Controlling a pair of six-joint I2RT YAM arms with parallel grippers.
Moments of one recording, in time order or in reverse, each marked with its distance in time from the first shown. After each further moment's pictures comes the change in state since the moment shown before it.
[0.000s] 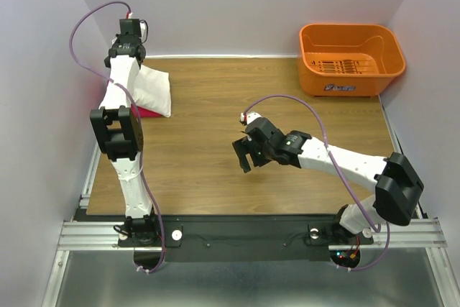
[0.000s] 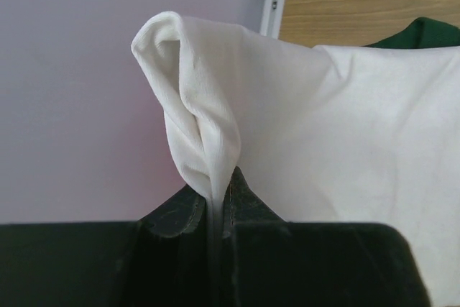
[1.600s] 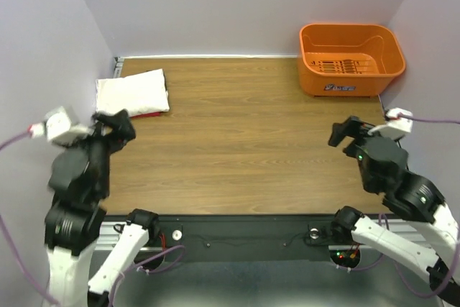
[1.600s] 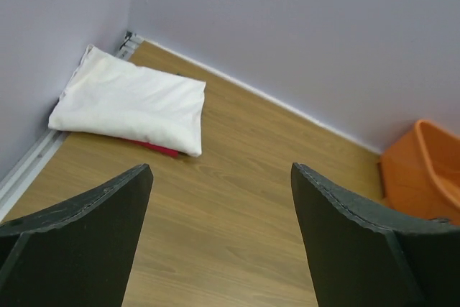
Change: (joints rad) left arm -0.293 -1.524 -0.927 -0.016 0.072 -0.792; right arm -0.144 -0.827 -0.027 -0.259 0.725 0.172
